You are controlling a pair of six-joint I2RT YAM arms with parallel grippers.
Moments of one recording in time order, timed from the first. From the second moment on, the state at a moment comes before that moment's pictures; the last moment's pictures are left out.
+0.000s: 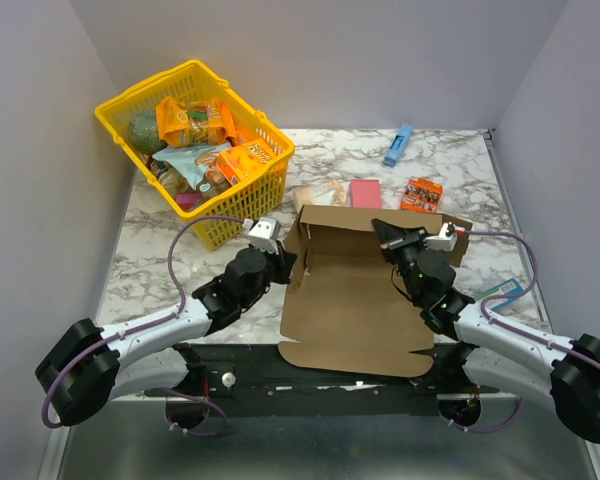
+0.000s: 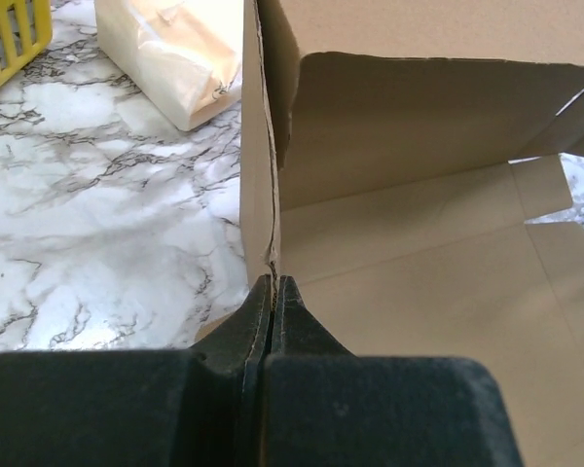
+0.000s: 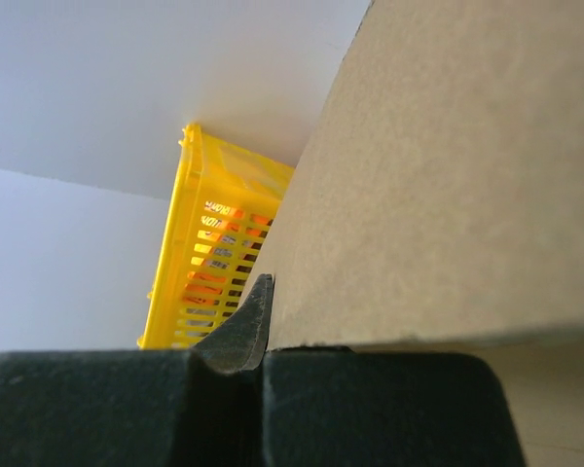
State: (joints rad) left arm -0.84 1.06 0.43 0.34 -0.24 -0.48; right arm 0.70 0.98 0.33 0.62 0.51 1.19
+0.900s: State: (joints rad) left arm -0.94 1.19 0.41 0.55 -0.22 -0.34; right arm 0.71 0.82 0.28 0.50 0.53 1.19
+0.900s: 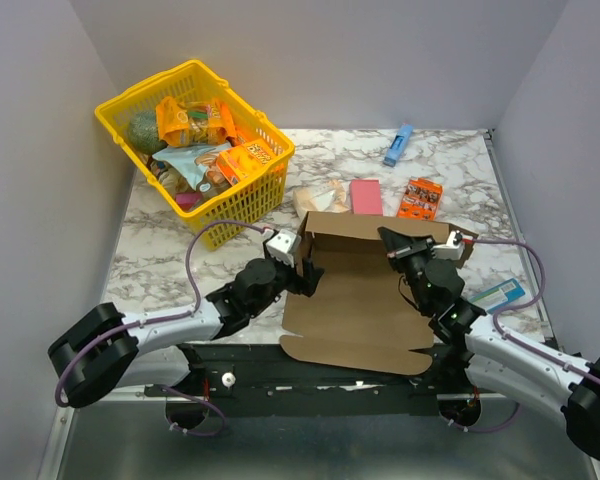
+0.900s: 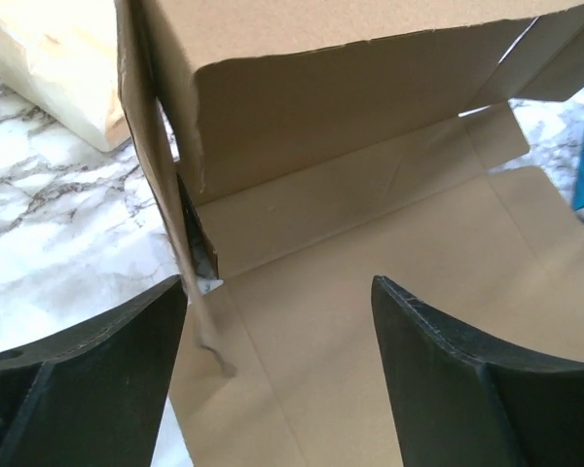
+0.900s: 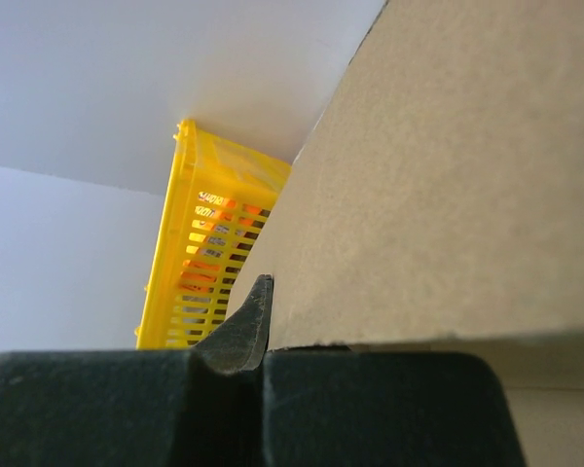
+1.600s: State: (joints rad) left arm -0.66 0.69 0.21 0.38 -0.19 -0.38; right arm 0.71 0.77 0.27 0.44 0.53 1.19
